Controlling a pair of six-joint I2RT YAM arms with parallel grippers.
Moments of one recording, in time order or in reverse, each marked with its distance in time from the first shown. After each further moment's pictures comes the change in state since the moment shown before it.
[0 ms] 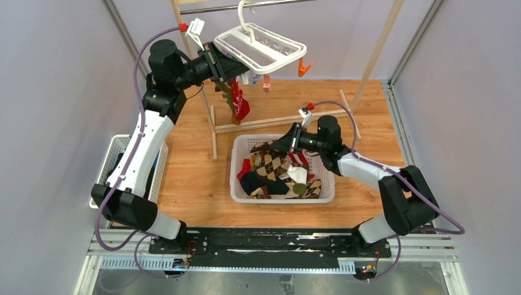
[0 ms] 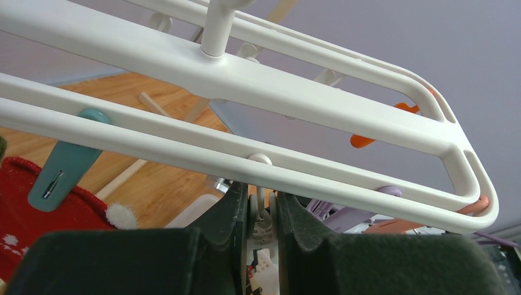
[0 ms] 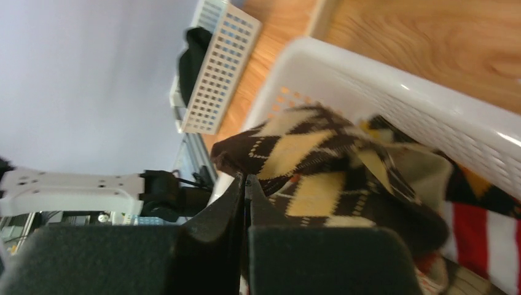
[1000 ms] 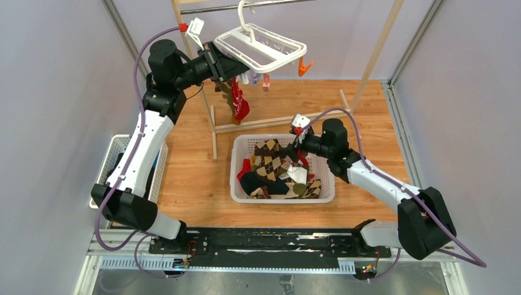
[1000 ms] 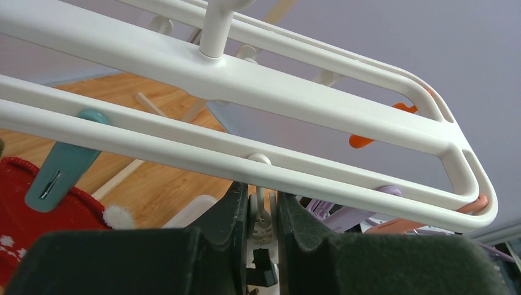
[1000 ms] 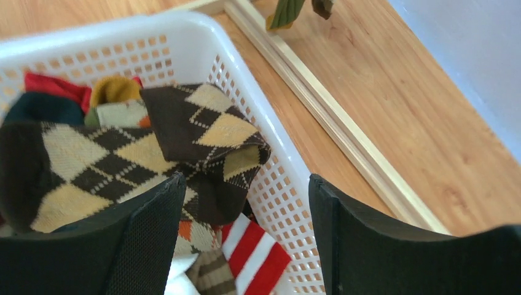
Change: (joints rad) left arm 0.000 0.000 0.000 0.008 0.001 -0.016; right arm 0.021 -0.162 -0.025 -0.250 0.183 -1.181
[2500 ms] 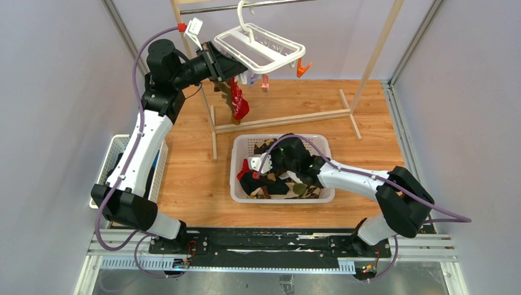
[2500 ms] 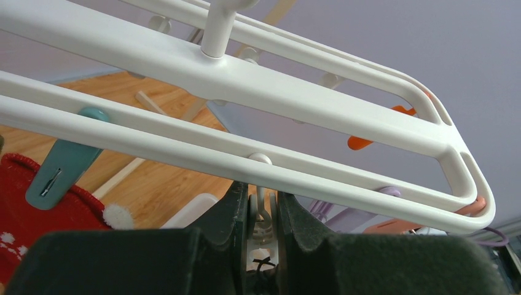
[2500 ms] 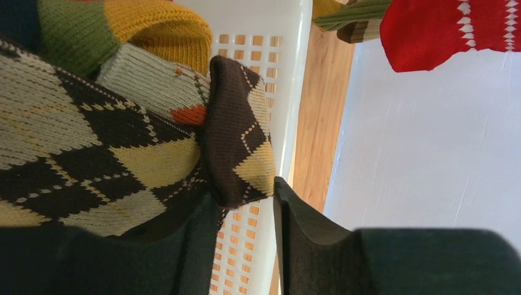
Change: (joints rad) left arm 0.014 0.000 -0.001 -0.001 0.019 -0.002; right arm 0.375 0.203 0.114 -0.147 0.541 -0.872
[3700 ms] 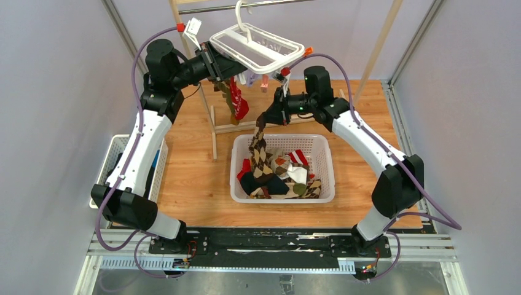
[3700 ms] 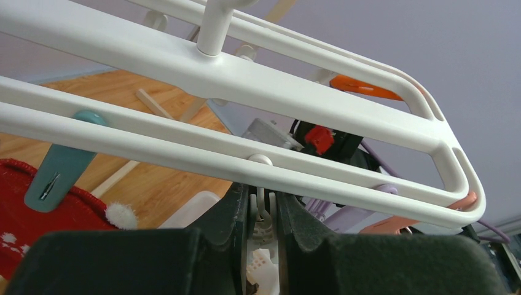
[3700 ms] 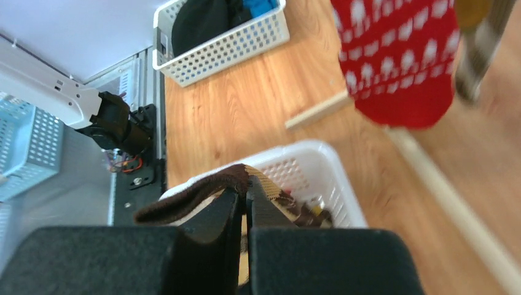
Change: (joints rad) left arm 0.013 0.000 0.000 -0.006 0.015 -0.002; right arm -0.354 0.159 0.667 -0.311 -0.978 1.204
